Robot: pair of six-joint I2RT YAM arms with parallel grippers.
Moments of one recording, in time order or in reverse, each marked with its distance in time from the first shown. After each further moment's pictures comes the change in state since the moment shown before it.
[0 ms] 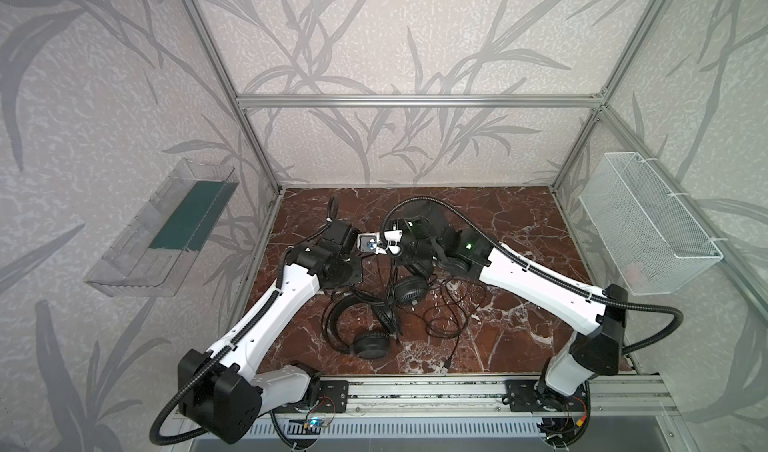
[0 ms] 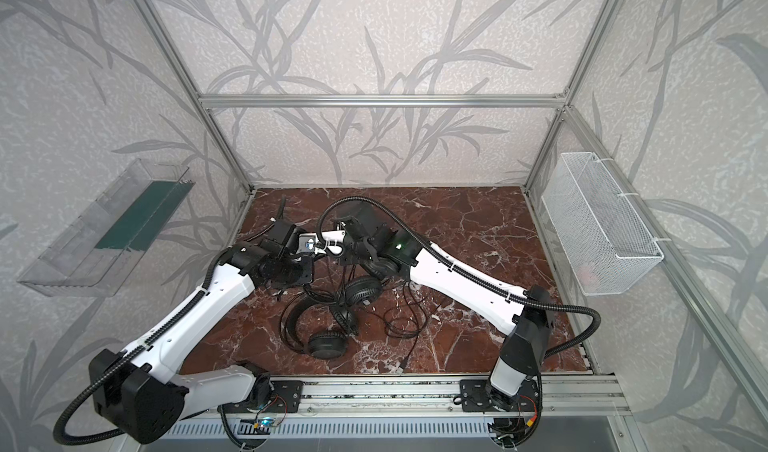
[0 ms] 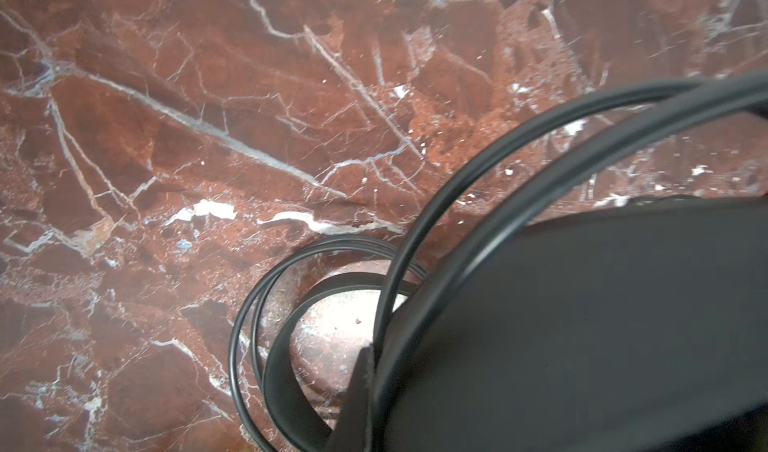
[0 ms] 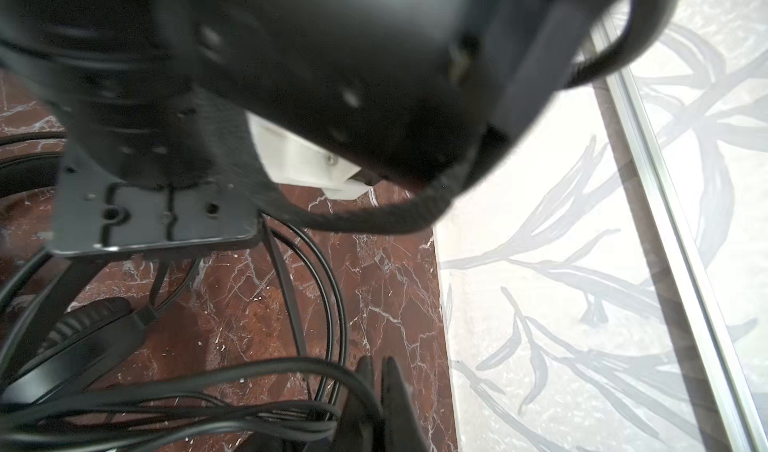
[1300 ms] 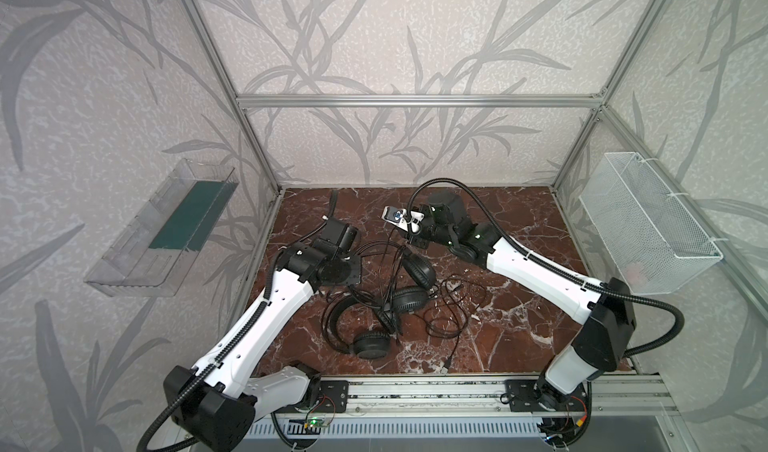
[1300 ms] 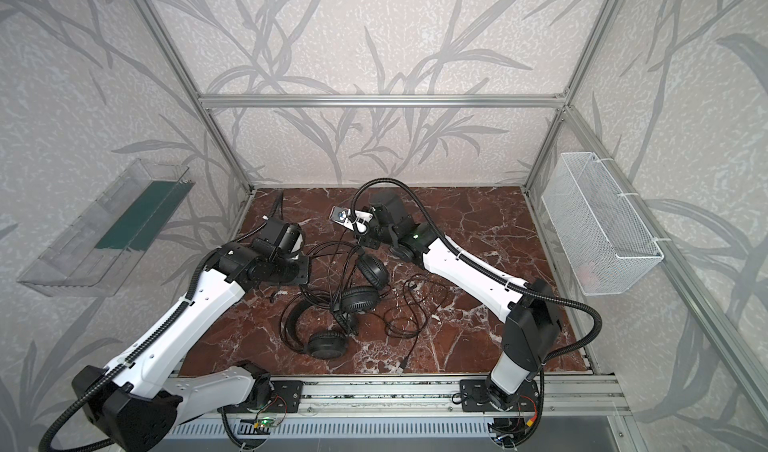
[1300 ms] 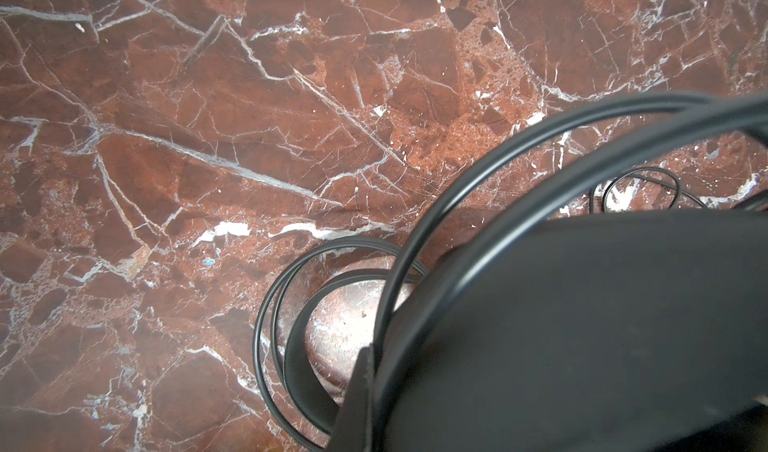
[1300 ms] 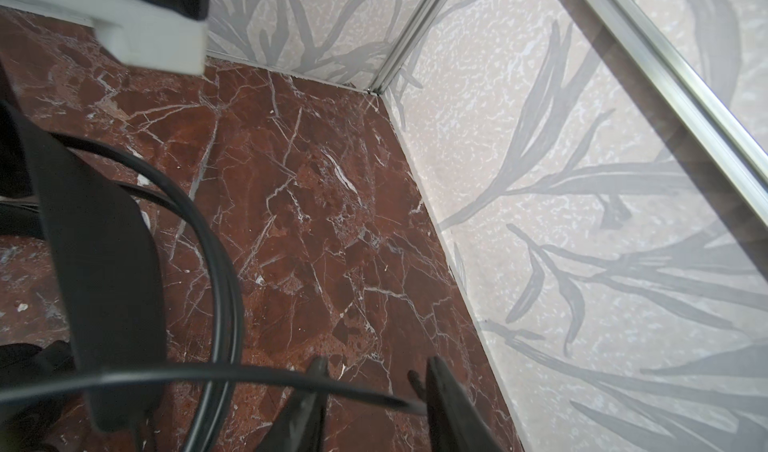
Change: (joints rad) left arm -0.031 -0.044 0.075 -0.077 -0.034 0.072; right arm -0.177 -0.033 -0.218 0.248 -0.103 0.203
